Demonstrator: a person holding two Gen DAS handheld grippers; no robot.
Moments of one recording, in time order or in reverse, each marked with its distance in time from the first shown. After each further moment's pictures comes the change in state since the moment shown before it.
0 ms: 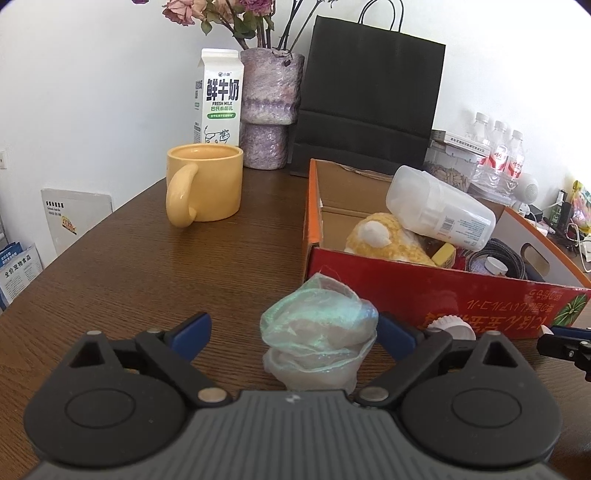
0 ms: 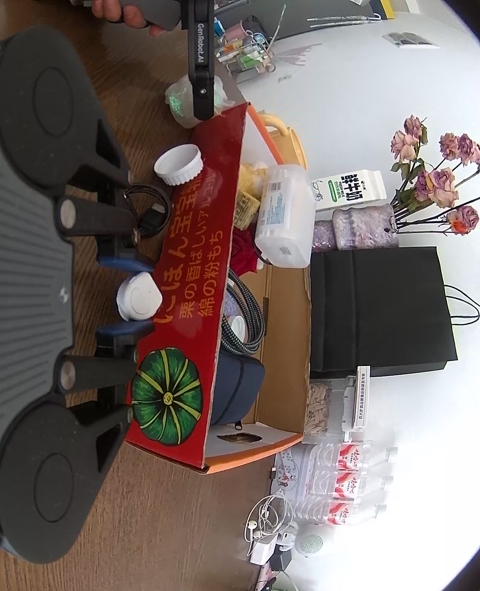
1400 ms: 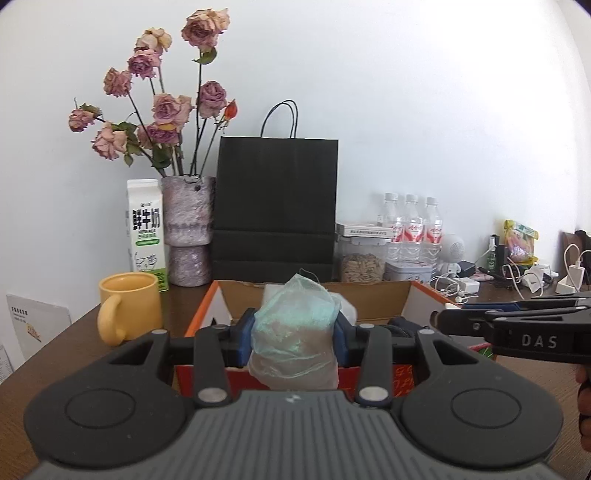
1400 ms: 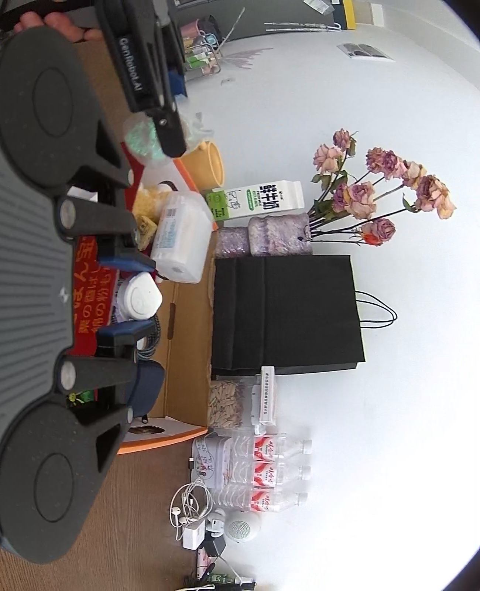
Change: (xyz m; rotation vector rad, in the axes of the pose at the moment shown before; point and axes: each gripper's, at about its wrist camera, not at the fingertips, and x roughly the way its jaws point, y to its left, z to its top) left arm -0.055 -0.089 0.014 0.140 -0.340 -0.130; right arm -0.045 0.020 0.035 -0.006 -0.255 -0.028
